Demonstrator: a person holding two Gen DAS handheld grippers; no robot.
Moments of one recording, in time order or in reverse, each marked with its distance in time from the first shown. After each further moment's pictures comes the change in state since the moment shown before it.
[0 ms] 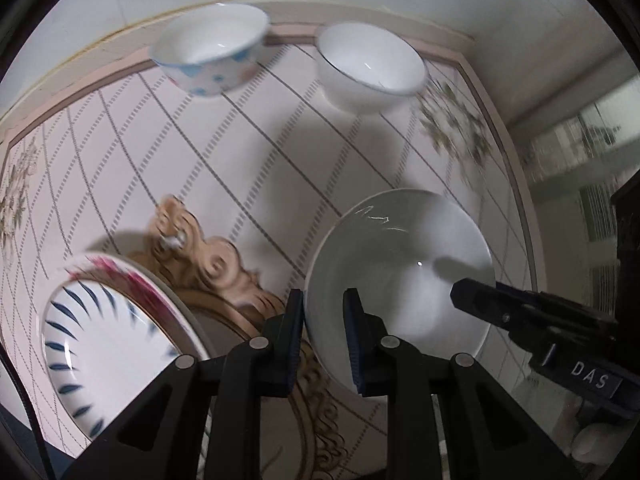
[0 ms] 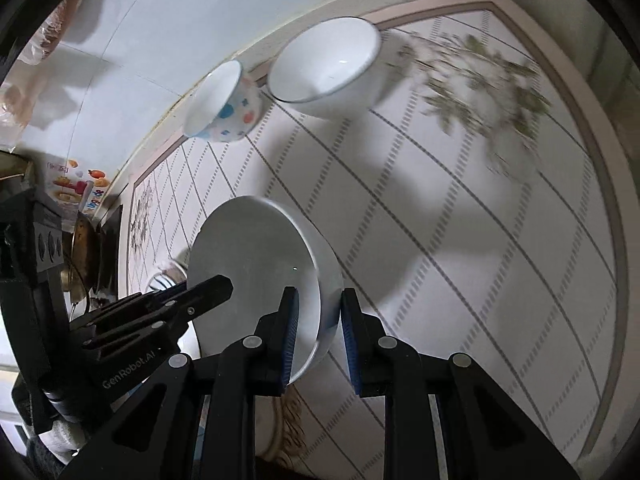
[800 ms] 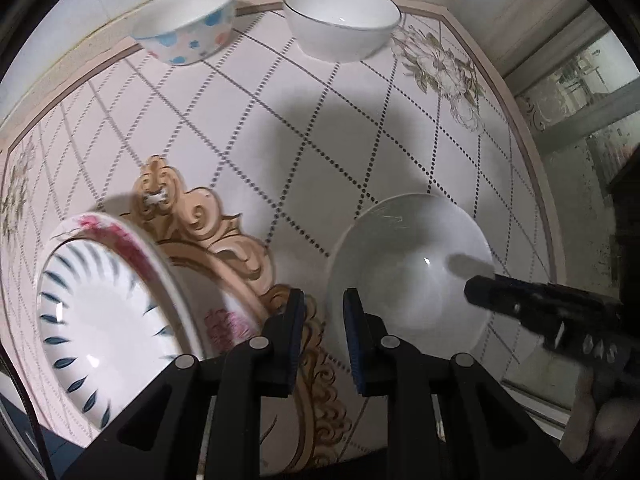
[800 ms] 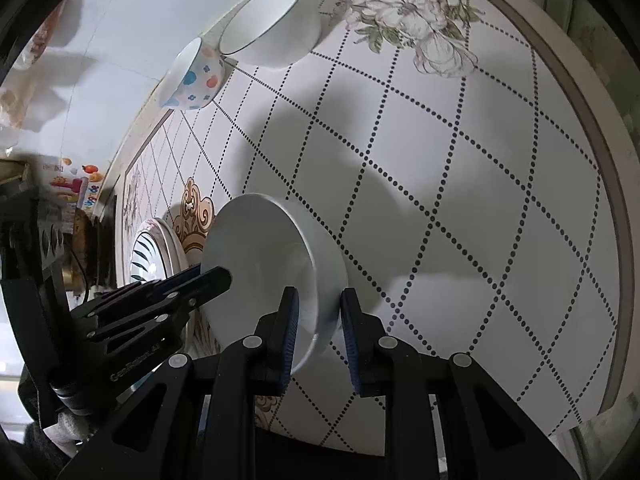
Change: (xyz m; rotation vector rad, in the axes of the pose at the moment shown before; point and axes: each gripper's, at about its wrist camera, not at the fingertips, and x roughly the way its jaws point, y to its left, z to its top) left arm 0.004 -0.016 -0.028 0.056 0.065 0.053; right arm -0.001 -0.051 -0.043 0.092 0.086 0.038
